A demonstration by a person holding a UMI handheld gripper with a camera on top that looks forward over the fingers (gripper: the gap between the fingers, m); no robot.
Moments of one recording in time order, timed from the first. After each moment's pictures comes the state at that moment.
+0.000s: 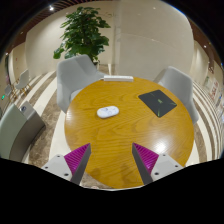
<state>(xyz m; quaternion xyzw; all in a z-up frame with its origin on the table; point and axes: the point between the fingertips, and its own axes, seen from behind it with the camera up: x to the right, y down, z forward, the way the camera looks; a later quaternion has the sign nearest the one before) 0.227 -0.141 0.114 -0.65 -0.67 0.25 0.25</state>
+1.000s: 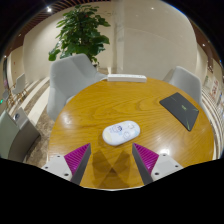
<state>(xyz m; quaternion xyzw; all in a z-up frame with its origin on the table) 0.052 -0.195 -0.006 -0.66 -0.65 0.27 0.26</state>
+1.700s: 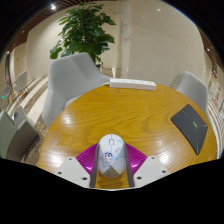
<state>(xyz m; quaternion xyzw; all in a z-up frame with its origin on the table) -0.043 -0.195 -0.018 -0.63 -0.67 0.28 0.26</state>
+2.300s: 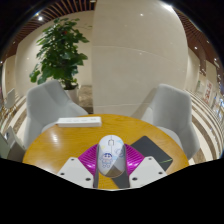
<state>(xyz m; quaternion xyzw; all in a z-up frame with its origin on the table) -0.136 0.052 0.108 -0.66 -0.61 0.30 0.34</state>
